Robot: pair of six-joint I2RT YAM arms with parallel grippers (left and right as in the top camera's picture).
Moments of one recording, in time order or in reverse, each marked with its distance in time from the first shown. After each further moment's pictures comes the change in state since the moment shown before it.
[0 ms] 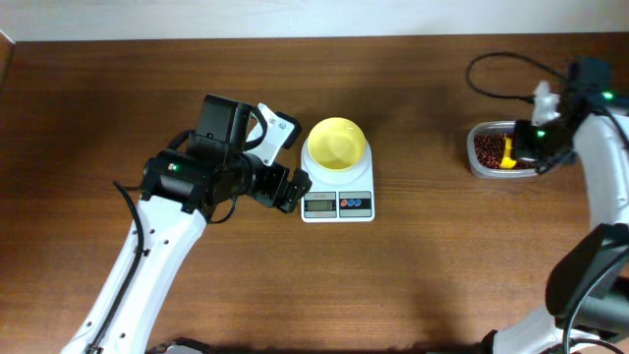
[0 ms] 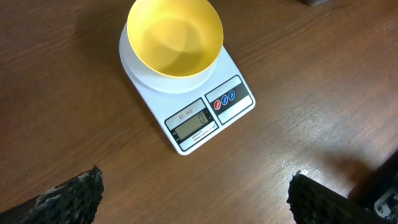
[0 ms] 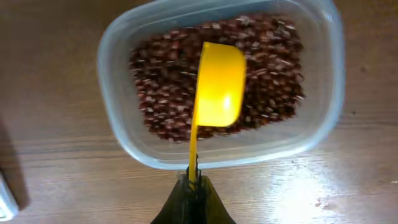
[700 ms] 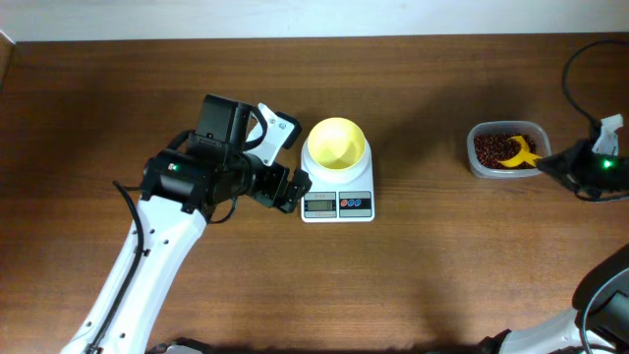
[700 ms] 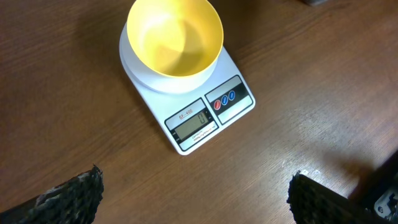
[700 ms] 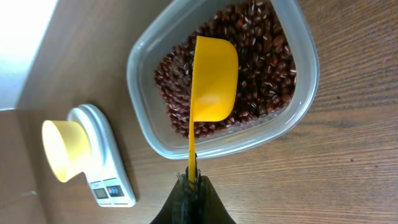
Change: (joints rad) left arm 0.000 0.000 0.000 0.000 0.000 0.000; right arm -0.361 0.011 -0.132 0.064 -0.580 0.005
